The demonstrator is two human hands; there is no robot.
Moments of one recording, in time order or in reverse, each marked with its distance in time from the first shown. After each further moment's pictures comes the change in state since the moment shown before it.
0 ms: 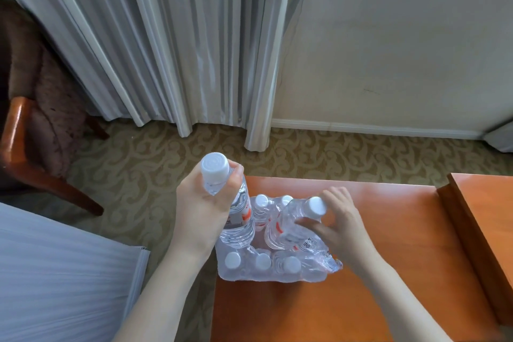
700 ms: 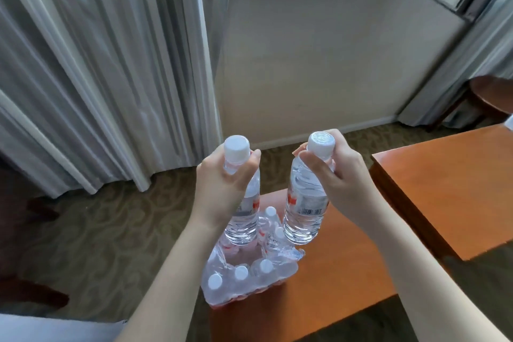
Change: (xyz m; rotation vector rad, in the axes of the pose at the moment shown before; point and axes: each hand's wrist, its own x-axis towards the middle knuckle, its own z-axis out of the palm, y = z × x) left_hand 0.000 0.103 0.047 -0.012 -0.309 0.222; right_hand -0.018 -0.112 -0.141 0.212 0.366 0.025
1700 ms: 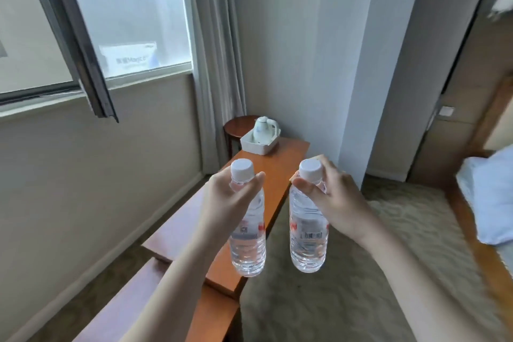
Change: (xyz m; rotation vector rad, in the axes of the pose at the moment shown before) left_hand -0.213 0.276 0.502 -0.188 -0.801 0.463; right_hand -0.285 0.098 -0.522 -0.374 0.652 0.274
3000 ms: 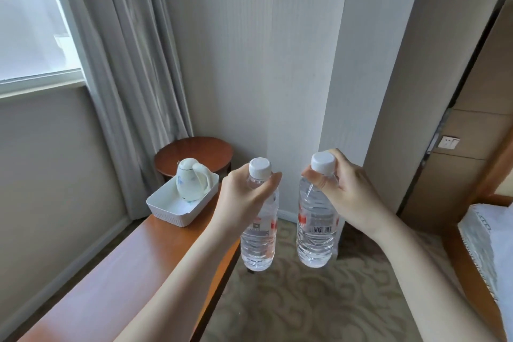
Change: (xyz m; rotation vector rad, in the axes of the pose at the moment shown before) left_hand 0.536 -0.128 0.495 -0.056 -0.154 0.096; right_hand 0.458 0.493 -0.226 -0.043 0.081 0.070
